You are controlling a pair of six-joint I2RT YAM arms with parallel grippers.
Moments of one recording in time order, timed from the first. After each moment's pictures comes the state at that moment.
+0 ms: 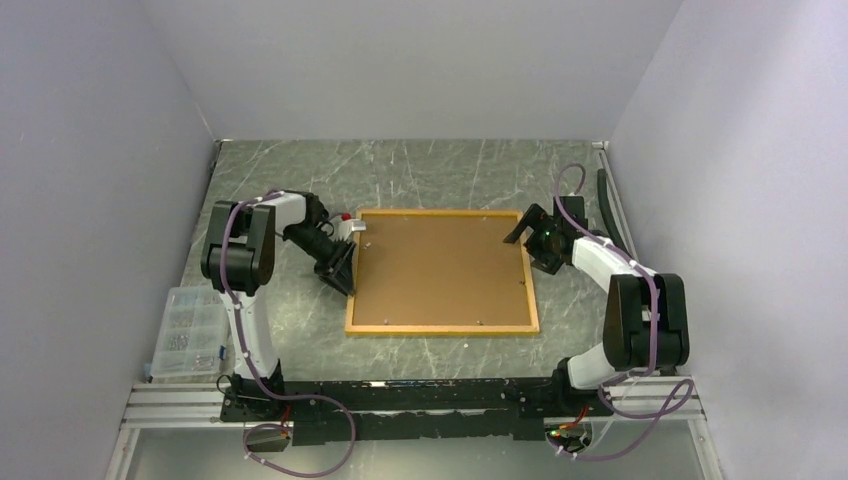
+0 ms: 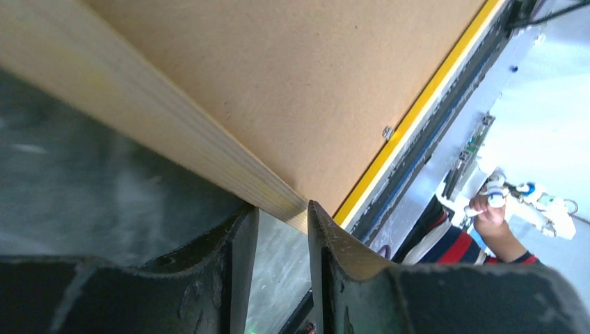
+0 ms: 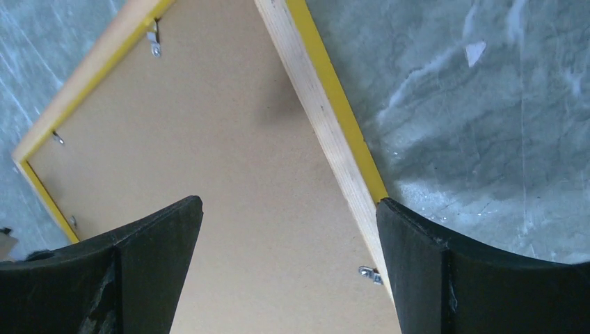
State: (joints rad) left arm -0.12 2.08 1.31 -1.06 0.78 0.47; right arm 0.02 1.48 0.78 -0.24 -0.18 0.70
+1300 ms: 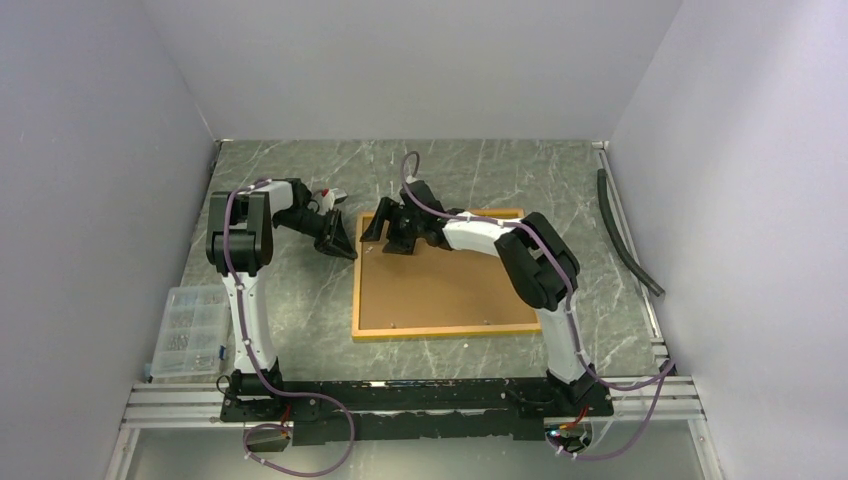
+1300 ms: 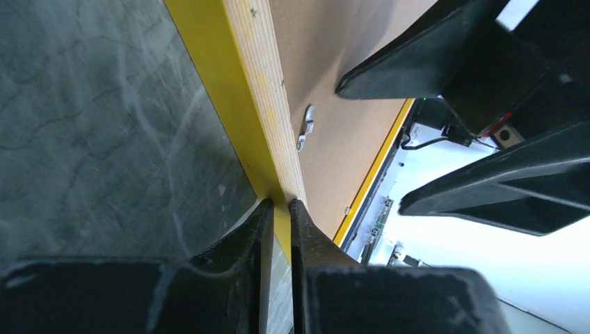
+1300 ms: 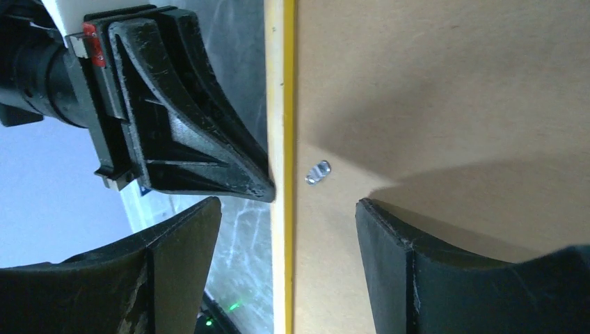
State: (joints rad) left arm -0.01 2.29 1.55 -0.96 1.01 0.24; right arm 0.69 2.11 1.40 0.03 -0.30 0.96
